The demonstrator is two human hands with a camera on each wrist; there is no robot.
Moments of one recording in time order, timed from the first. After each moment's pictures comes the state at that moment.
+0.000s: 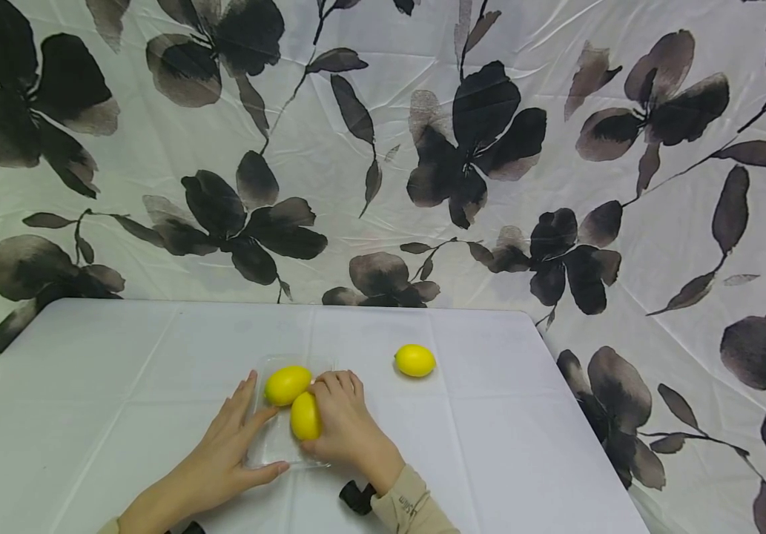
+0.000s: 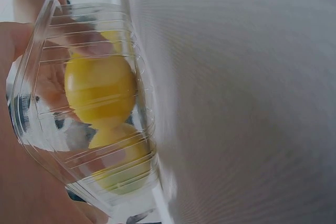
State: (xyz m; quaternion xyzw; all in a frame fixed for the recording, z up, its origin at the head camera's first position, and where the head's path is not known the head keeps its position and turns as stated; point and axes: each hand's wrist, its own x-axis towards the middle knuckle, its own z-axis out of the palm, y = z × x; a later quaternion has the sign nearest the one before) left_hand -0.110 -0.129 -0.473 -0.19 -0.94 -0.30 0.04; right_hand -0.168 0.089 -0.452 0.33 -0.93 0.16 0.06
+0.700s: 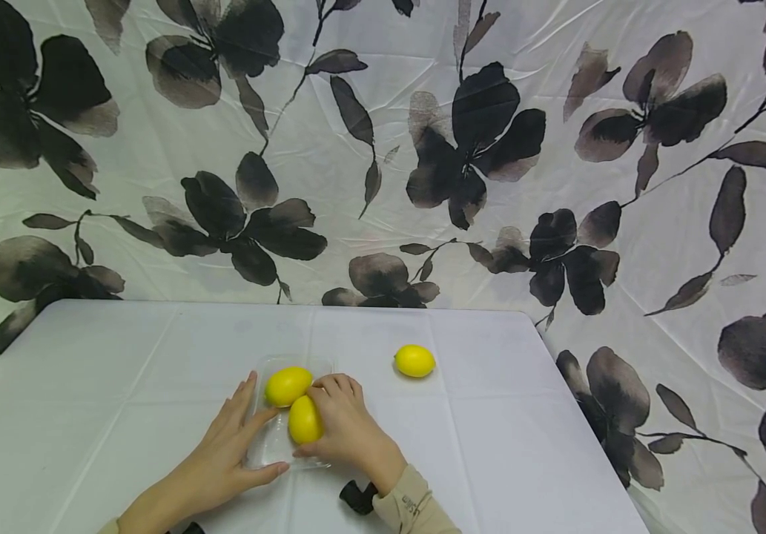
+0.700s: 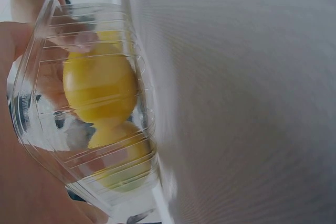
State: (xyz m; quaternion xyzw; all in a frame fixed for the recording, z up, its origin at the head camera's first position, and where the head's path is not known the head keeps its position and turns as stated) left_hand -0.111 -0.128 -0.471 -0.18 -0.94 -0.30 0.02; right_hand -0.168 0.090 -0.448 0.32 -0.93 0.17 0.00
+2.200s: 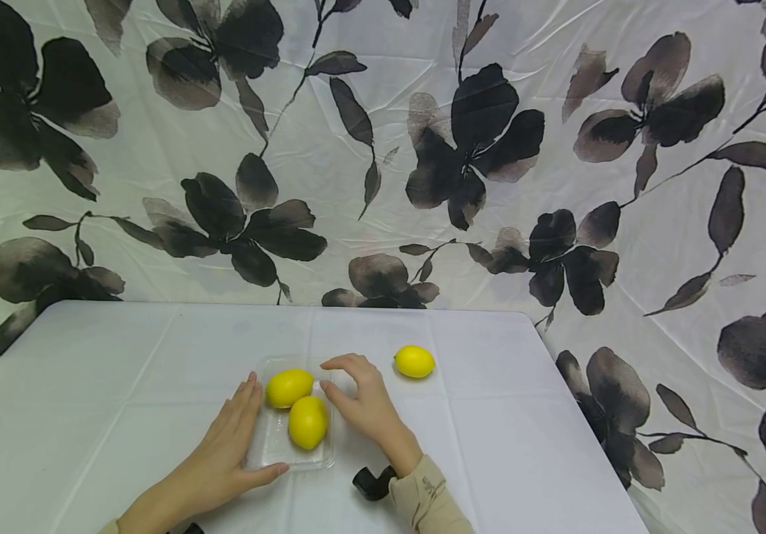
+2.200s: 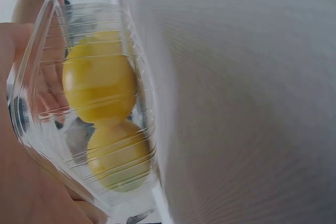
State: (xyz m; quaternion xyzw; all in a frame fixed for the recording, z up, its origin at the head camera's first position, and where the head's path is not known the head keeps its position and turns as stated) left_hand -0.111 -0.128 -0.472 -0.17 -0.94 -0.30 0.02; right_hand -0.194 0.117 -0.449 0.31 -0.82 0.46 0.13
